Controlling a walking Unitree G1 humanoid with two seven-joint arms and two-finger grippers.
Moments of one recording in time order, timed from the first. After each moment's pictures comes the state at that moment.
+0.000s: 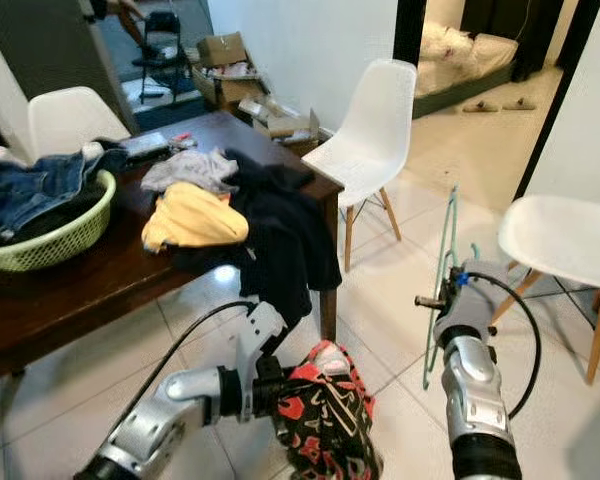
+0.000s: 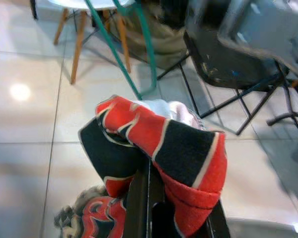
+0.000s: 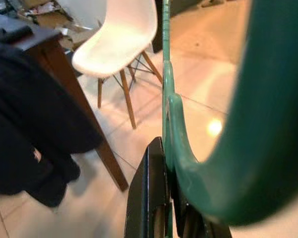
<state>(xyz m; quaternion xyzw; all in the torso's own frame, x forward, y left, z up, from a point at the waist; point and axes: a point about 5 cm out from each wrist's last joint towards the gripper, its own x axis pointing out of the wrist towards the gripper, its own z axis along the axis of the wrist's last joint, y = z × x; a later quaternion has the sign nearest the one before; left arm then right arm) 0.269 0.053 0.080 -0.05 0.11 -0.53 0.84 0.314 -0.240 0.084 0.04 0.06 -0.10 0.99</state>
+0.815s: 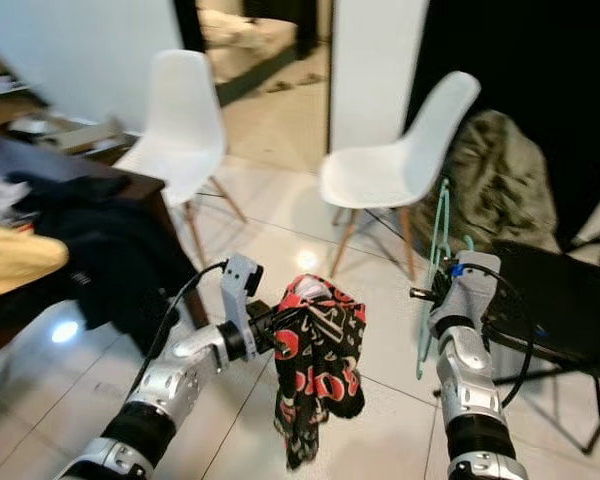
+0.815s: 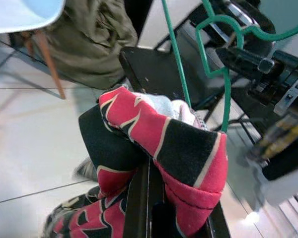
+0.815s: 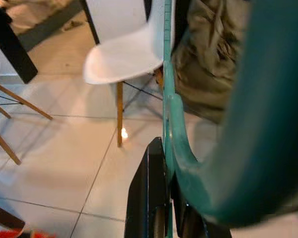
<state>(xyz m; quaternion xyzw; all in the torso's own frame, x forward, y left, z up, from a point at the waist) 0.320 0.072 0.089 -0.12 0.07 -0.40 0.90 0.326 -0.238 0.091 0.04 0.04 -0.08 0.99</state>
